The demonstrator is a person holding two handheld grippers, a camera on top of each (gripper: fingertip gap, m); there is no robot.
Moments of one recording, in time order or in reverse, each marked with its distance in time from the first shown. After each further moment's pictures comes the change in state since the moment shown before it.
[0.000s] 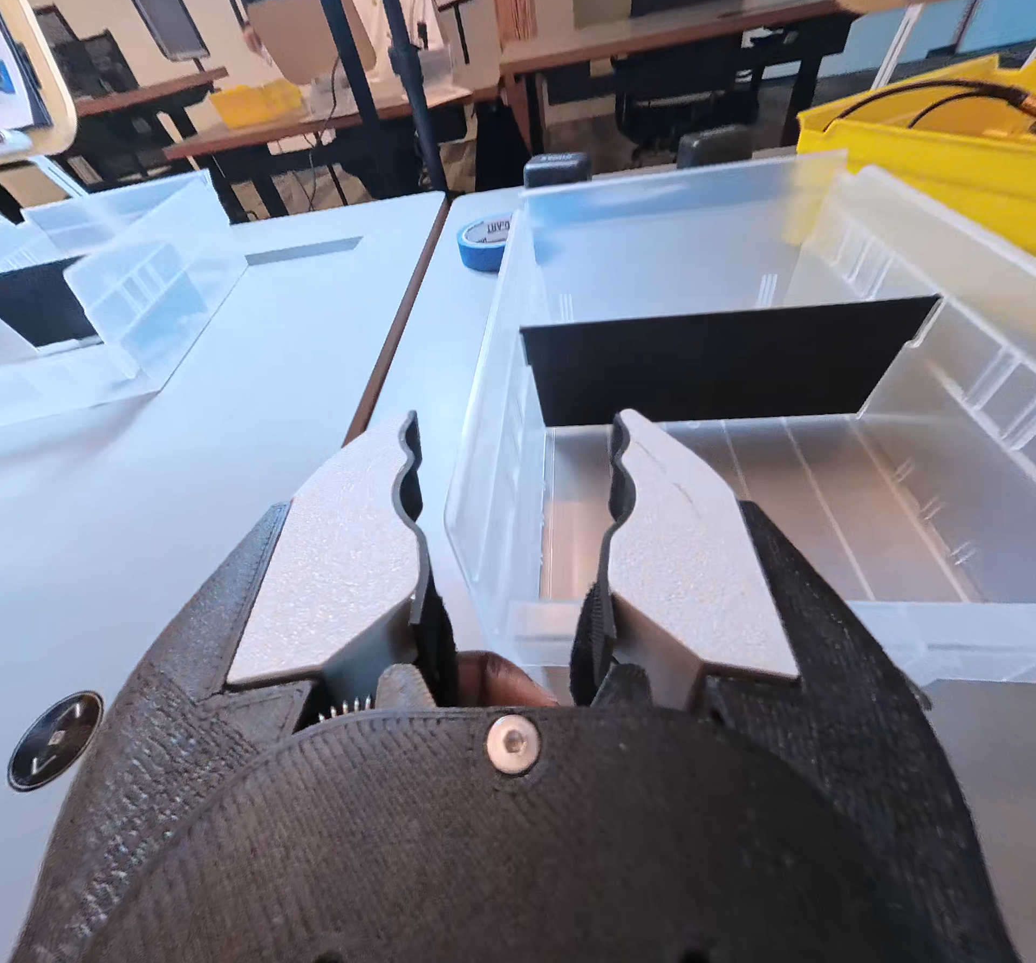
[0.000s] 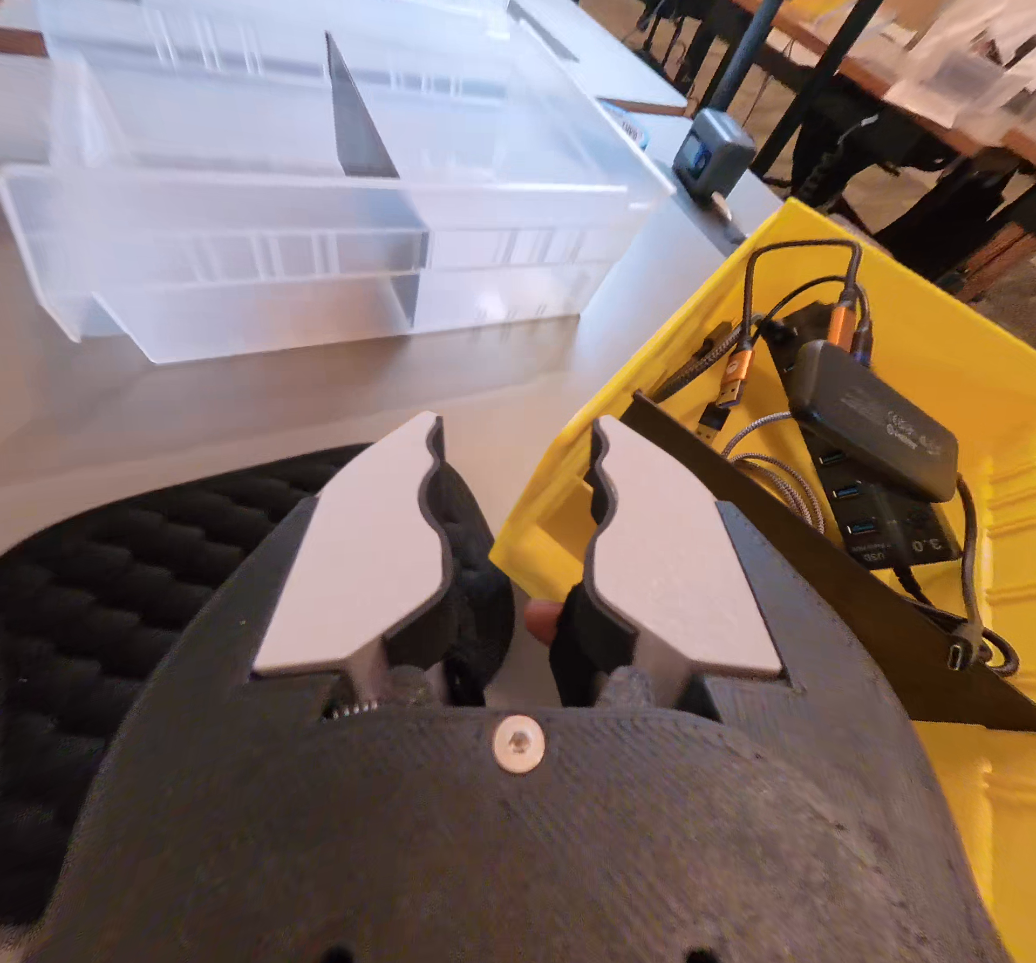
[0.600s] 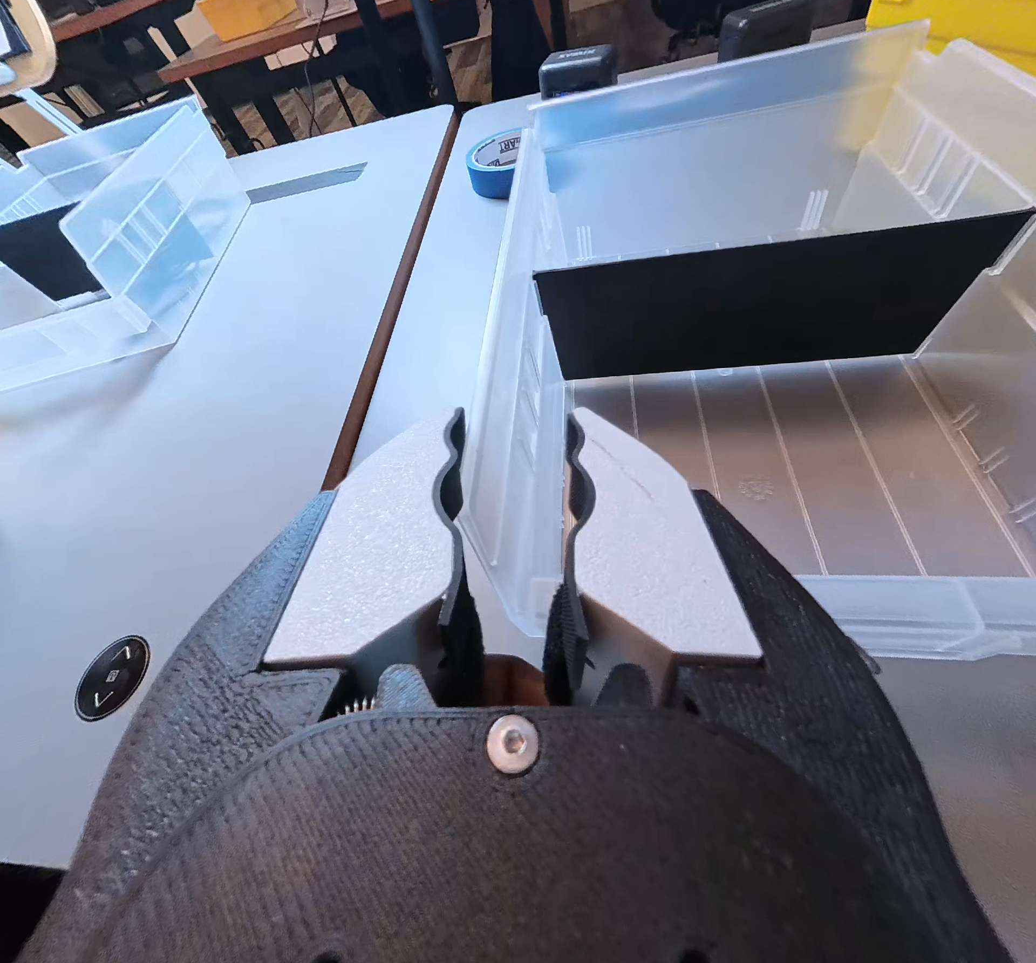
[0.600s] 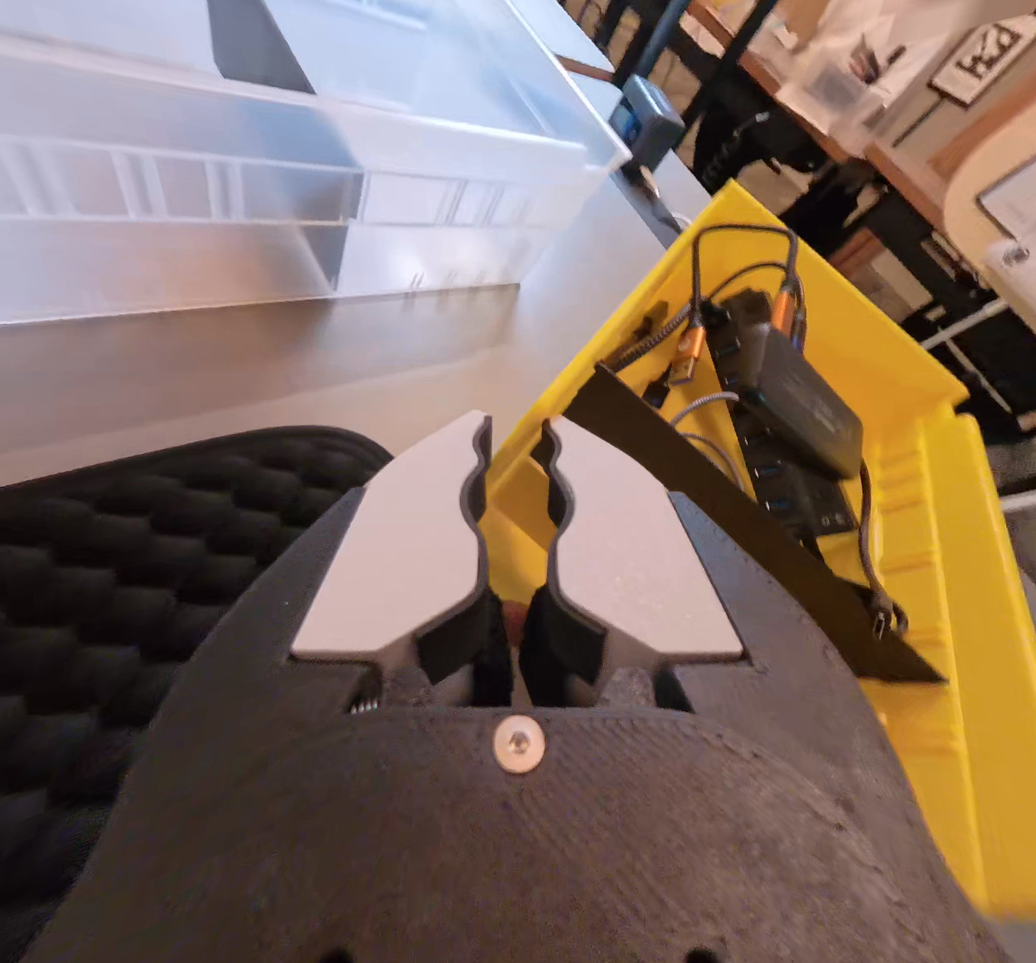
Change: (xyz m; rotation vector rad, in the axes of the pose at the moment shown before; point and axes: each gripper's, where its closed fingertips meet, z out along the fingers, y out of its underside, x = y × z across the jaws) left arm 0.000 0.016 0.001 -0.145 -0.041 0.048; right arm 0.012 0.014 0.012 -0.067 0.180 -0.102
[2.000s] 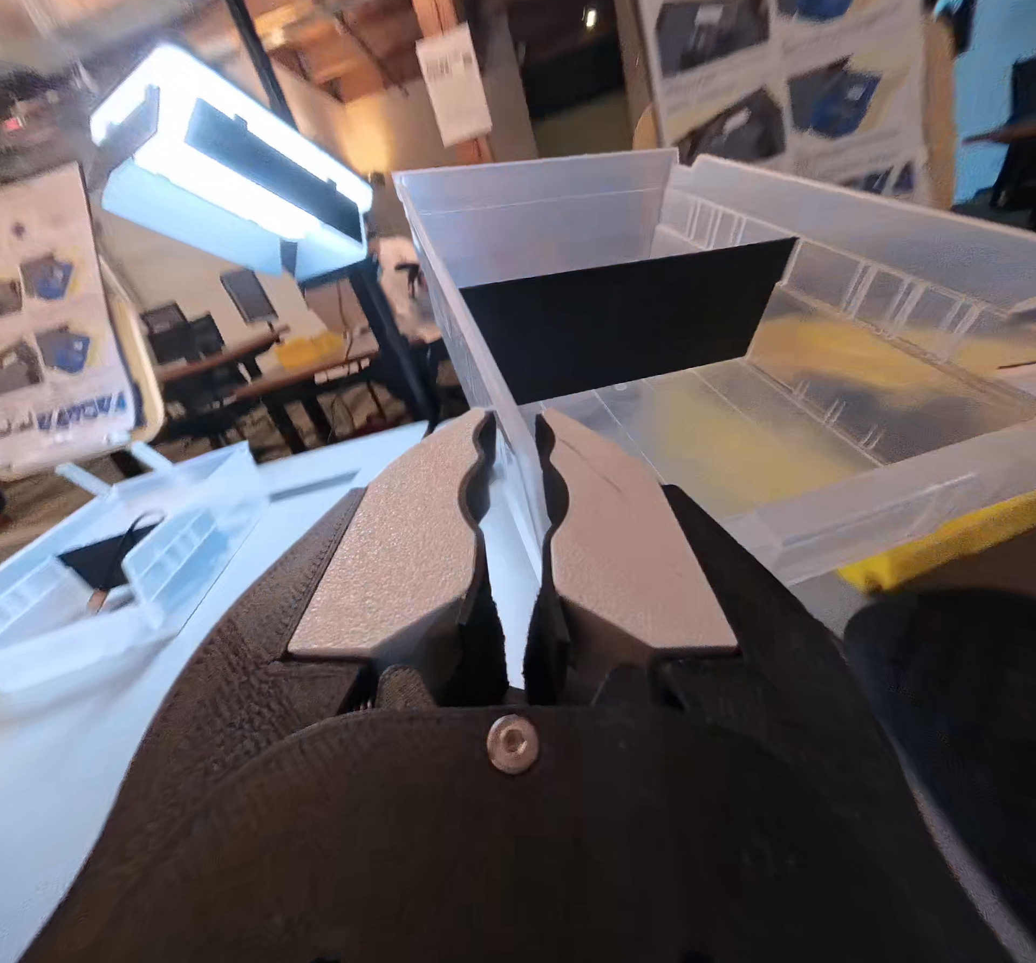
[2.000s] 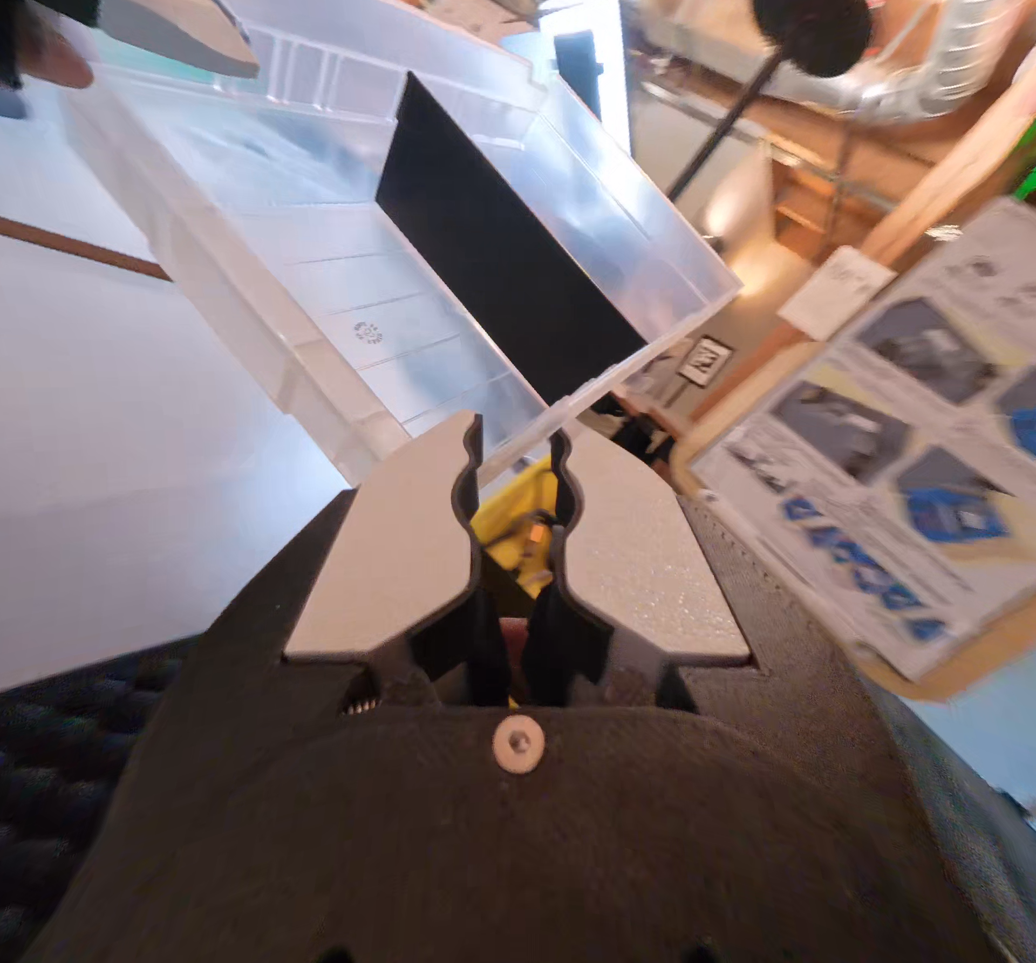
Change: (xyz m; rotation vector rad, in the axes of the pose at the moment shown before) left arm 0.088 -0.150 -0.070 0.496 0.015 0.075; right arm 0.003 -0.114 -0.081 0.446 0.228 -0.165
